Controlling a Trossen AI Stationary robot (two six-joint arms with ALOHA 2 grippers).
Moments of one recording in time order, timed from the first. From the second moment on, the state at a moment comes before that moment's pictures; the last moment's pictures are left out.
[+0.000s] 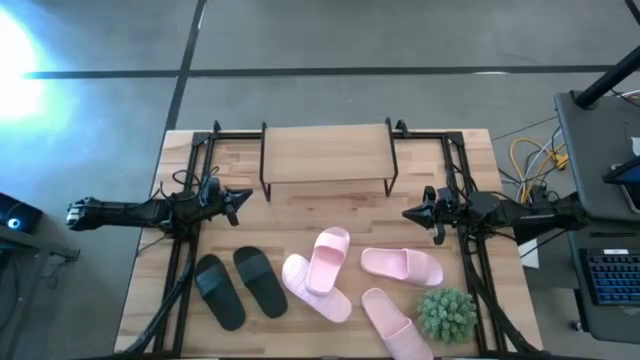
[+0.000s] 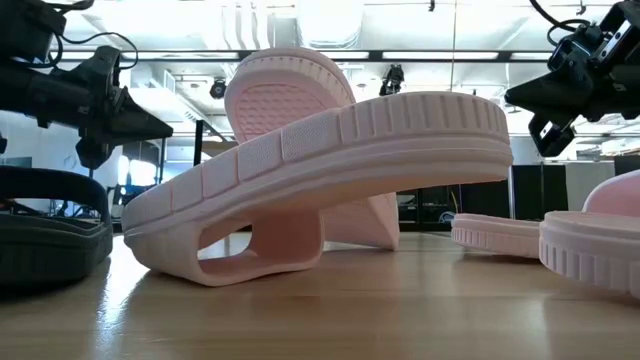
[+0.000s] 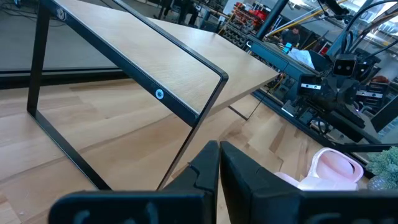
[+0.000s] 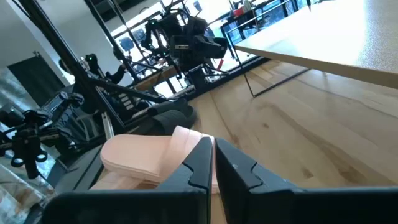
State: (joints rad) left arm -0.01 0.22 0.05 -0.06 -0.51 -0.56; right arm 0.05 0.07 0.01 0.01 0.08 0.46
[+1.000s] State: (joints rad) left arm -0.01 0.22 0.05 -0.06 -0.51 -0.56; right arm 0.05 0.07 0.01 0.11 0.14 1.23
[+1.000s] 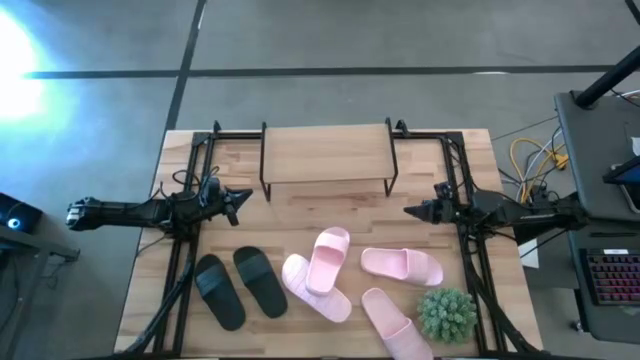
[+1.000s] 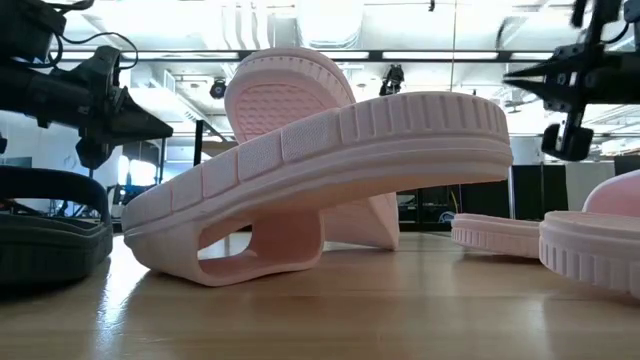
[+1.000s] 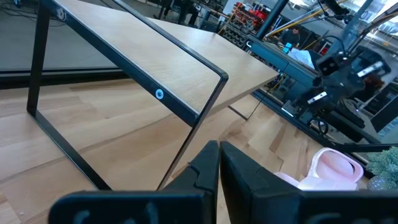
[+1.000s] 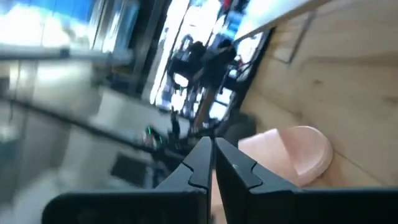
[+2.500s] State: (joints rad) left arm -0.01 0.21 0.04 0.18 -0.51 -0.44; right arm 0.05 0.67 0.60 -0.11 0.04 1.05
